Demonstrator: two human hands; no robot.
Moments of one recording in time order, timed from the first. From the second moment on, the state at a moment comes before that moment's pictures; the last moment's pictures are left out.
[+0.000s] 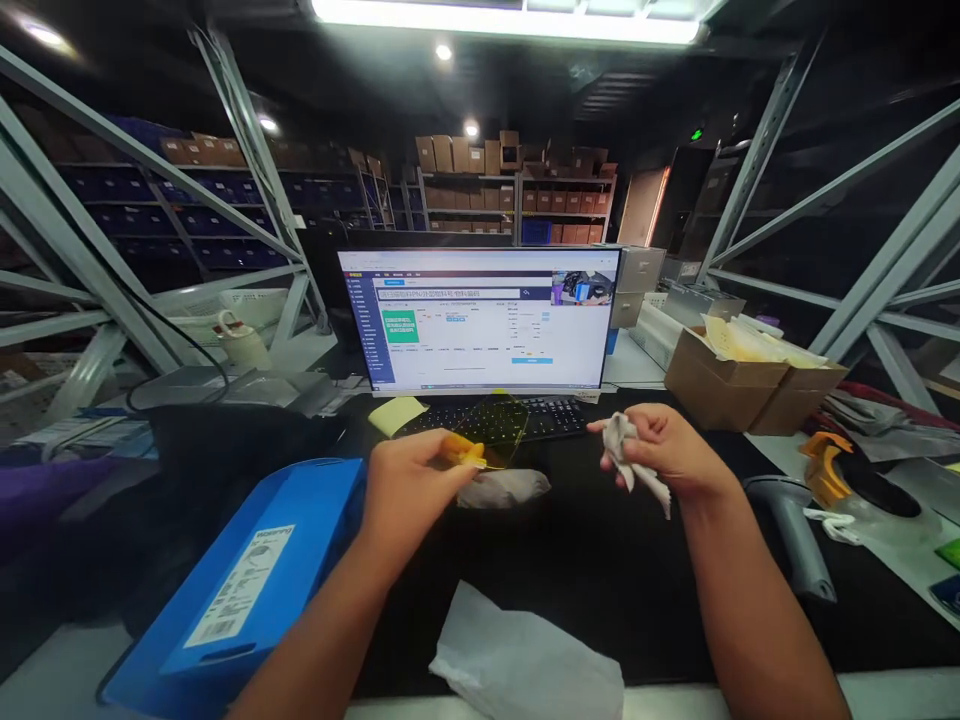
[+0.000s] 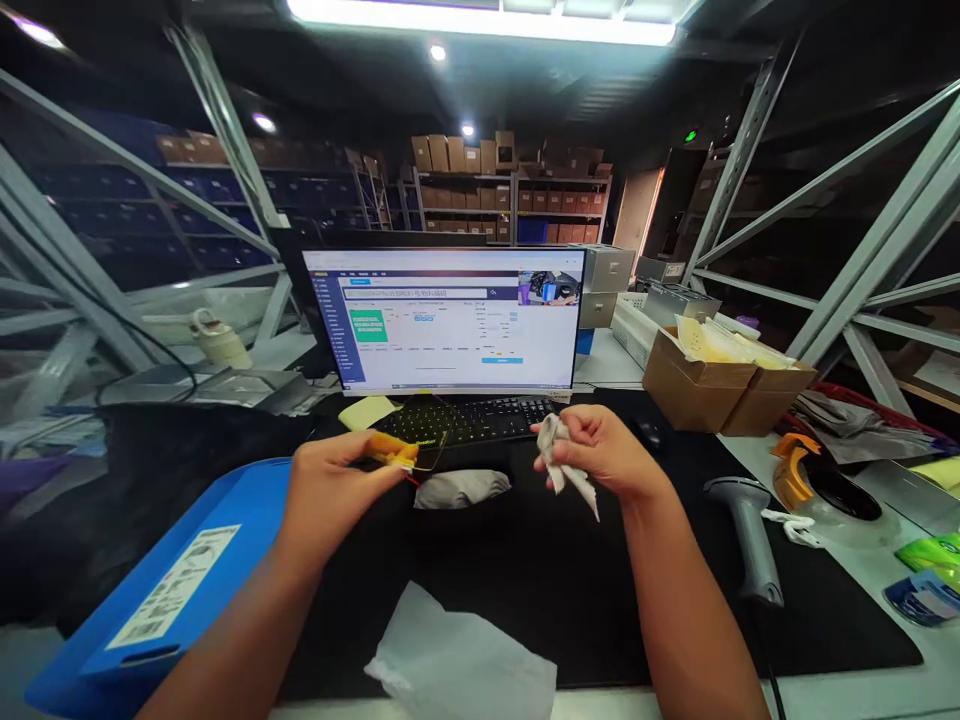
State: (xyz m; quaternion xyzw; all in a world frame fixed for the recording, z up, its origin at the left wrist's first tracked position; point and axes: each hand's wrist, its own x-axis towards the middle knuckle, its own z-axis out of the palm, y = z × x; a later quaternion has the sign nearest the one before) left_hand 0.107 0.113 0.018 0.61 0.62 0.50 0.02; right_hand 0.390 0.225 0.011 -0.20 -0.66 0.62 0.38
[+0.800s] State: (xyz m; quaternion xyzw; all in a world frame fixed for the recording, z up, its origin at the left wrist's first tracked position) left_hand 0.127 0.134 0.000 0.53 0.64 0.54 0.10; right_hand 0.293 0.186 -0.018 -0.15 -0.54 0.67 0.49
